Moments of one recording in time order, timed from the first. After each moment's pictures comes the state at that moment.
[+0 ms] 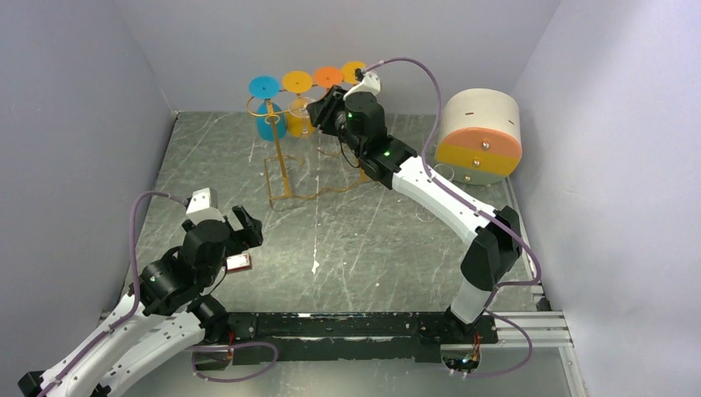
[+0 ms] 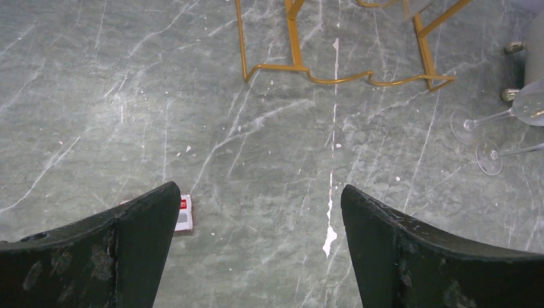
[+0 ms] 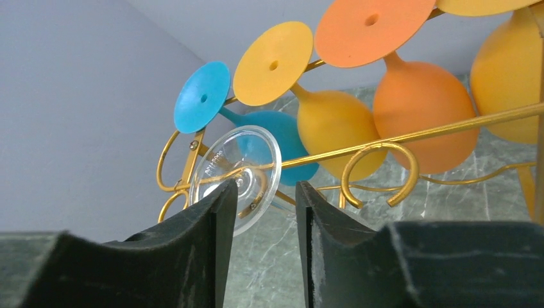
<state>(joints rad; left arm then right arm) -0.74 0.49 0.68 -0.73 -0.60 -0.74 0.75 1.71 1.63 -0.01 0.28 0.66</state>
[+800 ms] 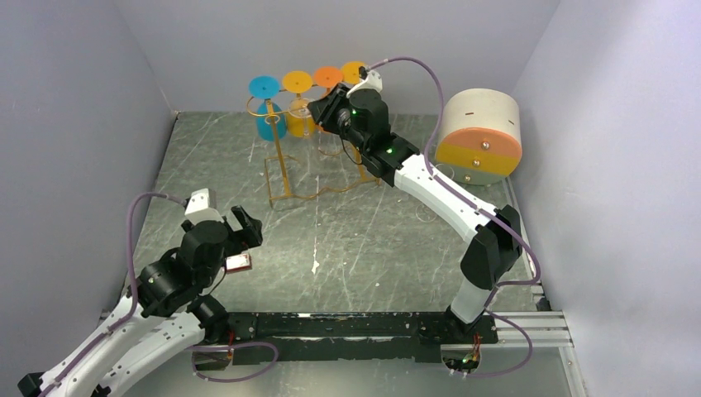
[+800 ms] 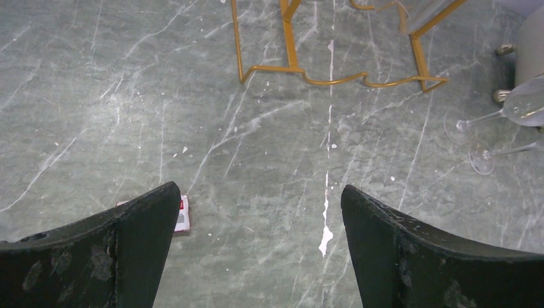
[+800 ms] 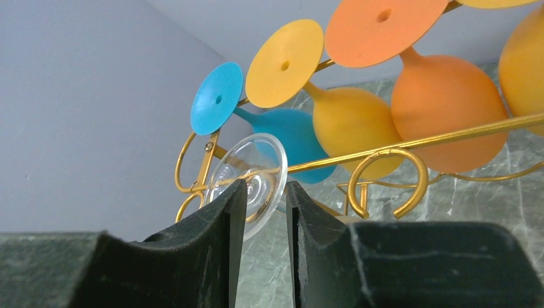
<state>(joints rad) -0.74 0.48 0.68 -0.73 -0.59 -0.74 0.72 1.72 1.64 0.00 0.20 0.72</state>
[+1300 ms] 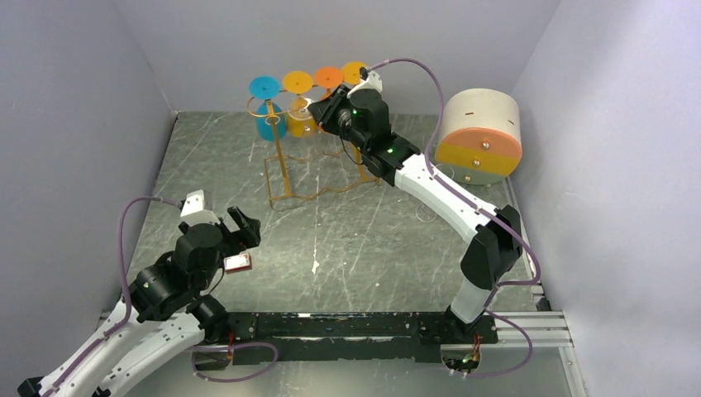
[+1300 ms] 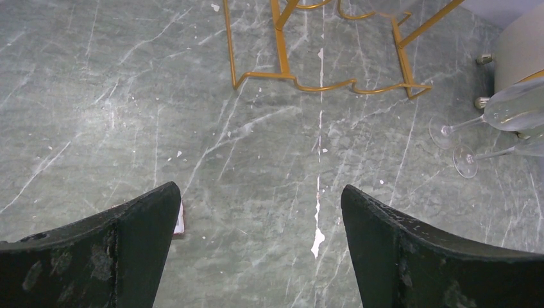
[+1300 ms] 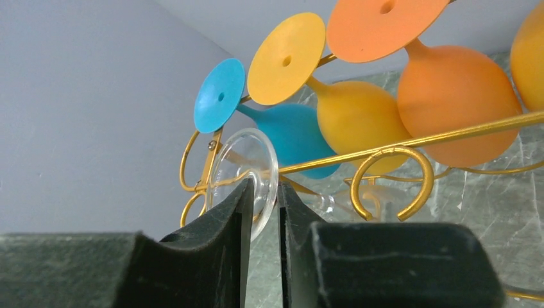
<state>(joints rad) -0.74 0.43 0.67 -0.72 -0.59 -0.75 0.72 1.72 1.63 0.00 0.17 0.76</state>
